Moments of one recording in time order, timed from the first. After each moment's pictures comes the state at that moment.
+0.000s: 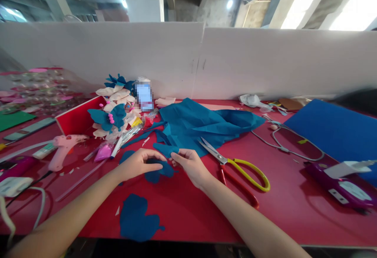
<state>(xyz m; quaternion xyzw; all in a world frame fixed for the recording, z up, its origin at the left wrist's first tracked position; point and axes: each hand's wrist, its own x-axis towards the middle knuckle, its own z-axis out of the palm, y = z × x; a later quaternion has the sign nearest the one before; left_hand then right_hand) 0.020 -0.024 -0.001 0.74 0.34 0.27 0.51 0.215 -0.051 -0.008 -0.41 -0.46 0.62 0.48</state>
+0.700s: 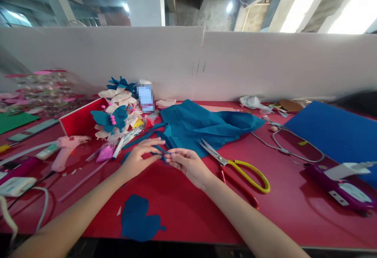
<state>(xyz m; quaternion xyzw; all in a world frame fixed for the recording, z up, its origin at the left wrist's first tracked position) 0.019 -0.019 -0.004 0.80 0.34 0.42 0.26 0.220 -0.045 -0.014 -0.35 -0.39 0.71 0.48</state>
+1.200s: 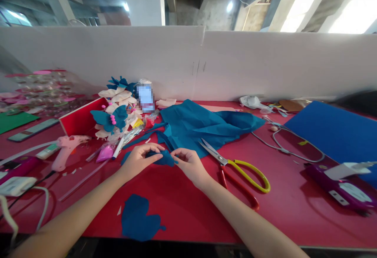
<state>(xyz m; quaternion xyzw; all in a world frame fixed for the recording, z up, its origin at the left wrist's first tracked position) 0.023 -0.021 -0.008 0.72 0.37 0.43 0.40 0.216 -0.049 -0.011 -0.43 -0.55 0.54 0.47</state>
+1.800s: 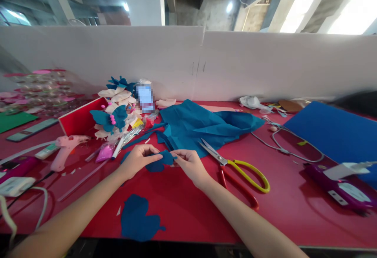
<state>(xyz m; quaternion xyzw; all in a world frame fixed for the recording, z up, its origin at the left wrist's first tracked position) 0.022 -0.017 -0.013 0.65 0.42 0.40 0.49 0.216 -0.048 -0.011 -0.44 -0.53 0.55 0.46</state>
